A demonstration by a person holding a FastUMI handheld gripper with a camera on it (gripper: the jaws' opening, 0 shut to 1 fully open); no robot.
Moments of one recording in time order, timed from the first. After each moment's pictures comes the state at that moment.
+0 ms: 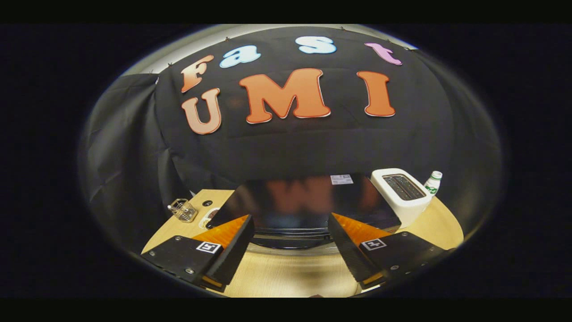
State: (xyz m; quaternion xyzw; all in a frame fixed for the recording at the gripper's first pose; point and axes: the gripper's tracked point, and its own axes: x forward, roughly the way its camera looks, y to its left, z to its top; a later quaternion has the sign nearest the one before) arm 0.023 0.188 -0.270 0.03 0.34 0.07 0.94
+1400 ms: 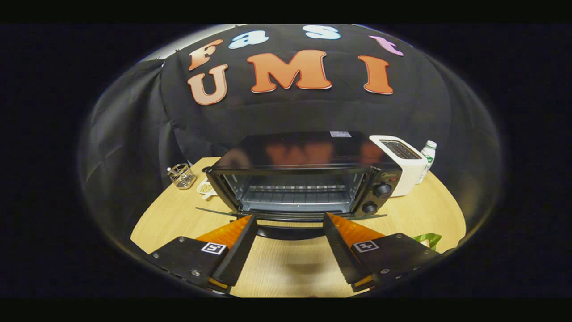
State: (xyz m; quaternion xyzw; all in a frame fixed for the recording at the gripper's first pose) arm -0.098 0.184 -0.315 0.00 0.42 0.09 0.90
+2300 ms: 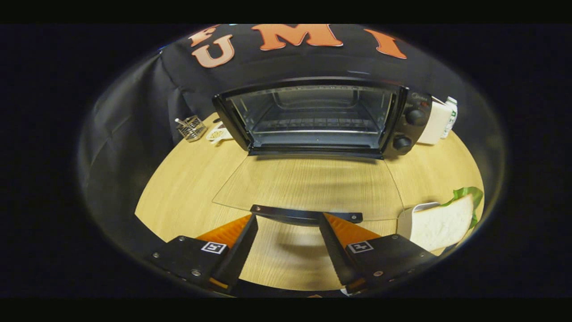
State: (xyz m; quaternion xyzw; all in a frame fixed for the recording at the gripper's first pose) arm -0.194 0.194 -0.404 0.01 0.58 0.13 0.81
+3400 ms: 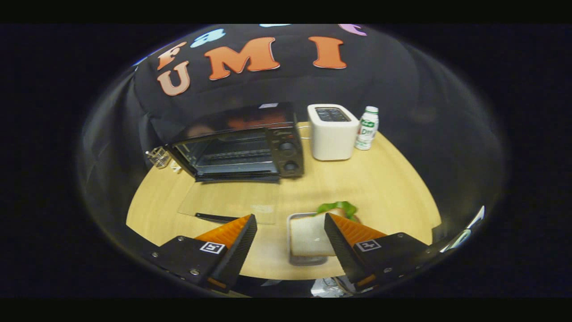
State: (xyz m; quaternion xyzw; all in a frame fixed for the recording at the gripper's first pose) arm -0.173 -0.020 -0.292 -0.01 0.51 0.00 0.86
